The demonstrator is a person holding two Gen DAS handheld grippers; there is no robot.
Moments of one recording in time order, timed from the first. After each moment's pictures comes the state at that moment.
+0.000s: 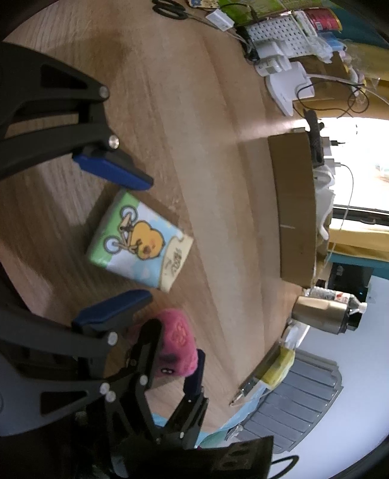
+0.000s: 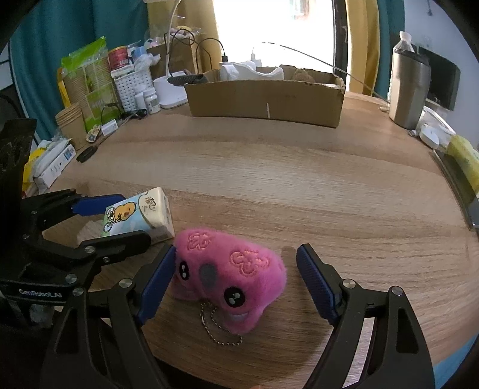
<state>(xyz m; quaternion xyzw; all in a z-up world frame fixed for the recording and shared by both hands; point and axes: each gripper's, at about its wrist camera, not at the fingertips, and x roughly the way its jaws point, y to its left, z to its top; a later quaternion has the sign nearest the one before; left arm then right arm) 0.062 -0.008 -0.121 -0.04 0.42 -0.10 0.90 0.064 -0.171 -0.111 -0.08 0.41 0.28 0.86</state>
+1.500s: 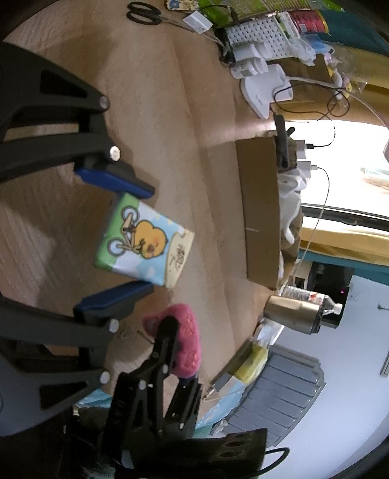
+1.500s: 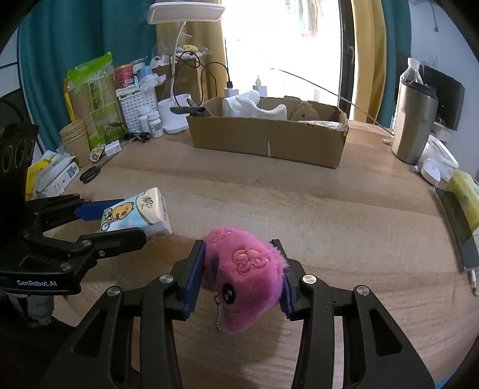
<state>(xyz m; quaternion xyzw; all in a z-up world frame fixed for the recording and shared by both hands) 0.077 0.008 -0.090 -0.06 0.38 -0.11 0.92 0.088 -0.167 -0.084 -0.09 0.37 0.29 0.88</state>
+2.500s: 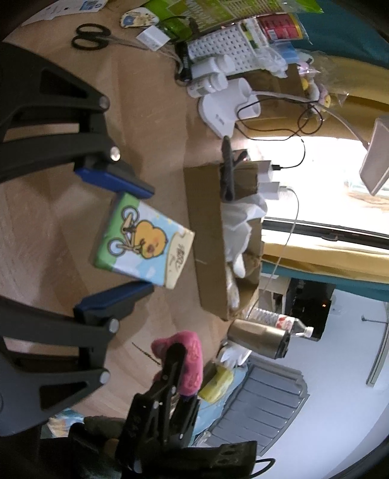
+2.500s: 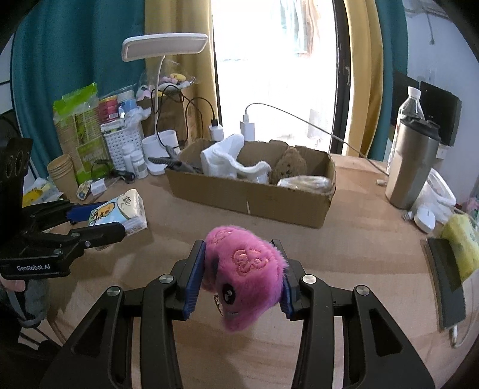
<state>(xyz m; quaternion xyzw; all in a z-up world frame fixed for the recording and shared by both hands) 0.130 0.043 -0.053 -0.06 0.34 -0.08 0.93 0.148 -0.163 -0.044 -0.08 0.33 0.29 0.89</state>
